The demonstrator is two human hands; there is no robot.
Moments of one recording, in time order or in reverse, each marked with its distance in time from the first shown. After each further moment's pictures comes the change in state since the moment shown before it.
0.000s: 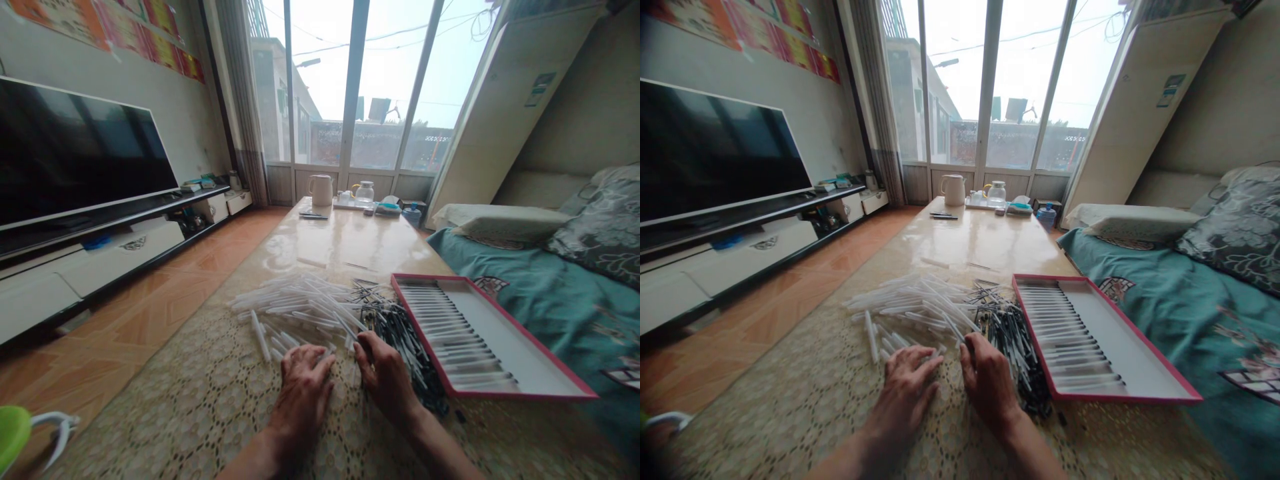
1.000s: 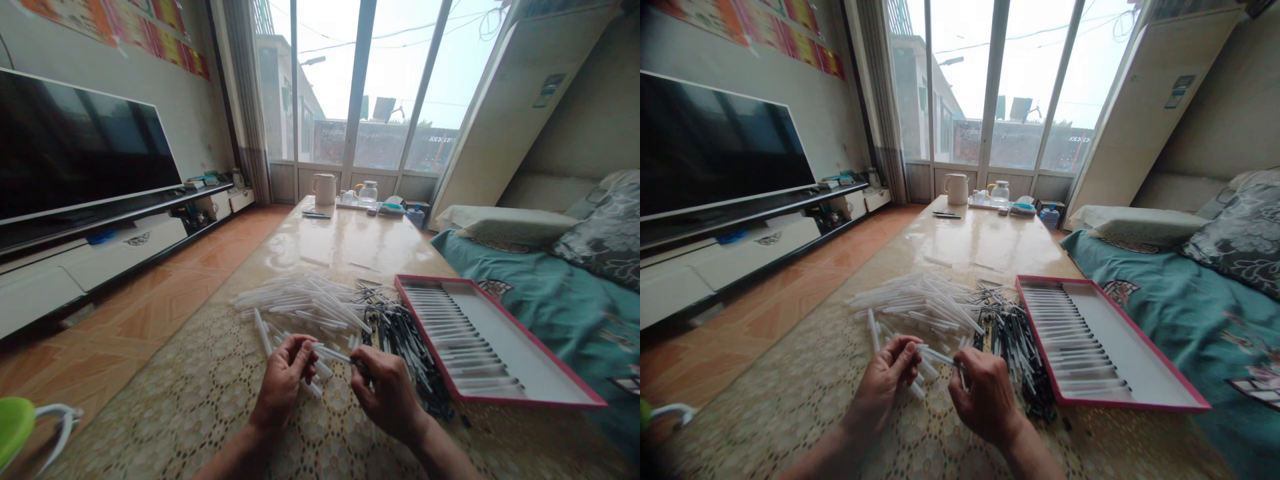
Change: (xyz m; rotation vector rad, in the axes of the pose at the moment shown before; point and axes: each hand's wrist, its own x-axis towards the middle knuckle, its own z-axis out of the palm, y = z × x) left_hand 0.013 -0.009 -0.010 -1.218 0.240 -0.619; right_hand -0.006 -0.024 -0.011 -0.085 -0.147 -0.157
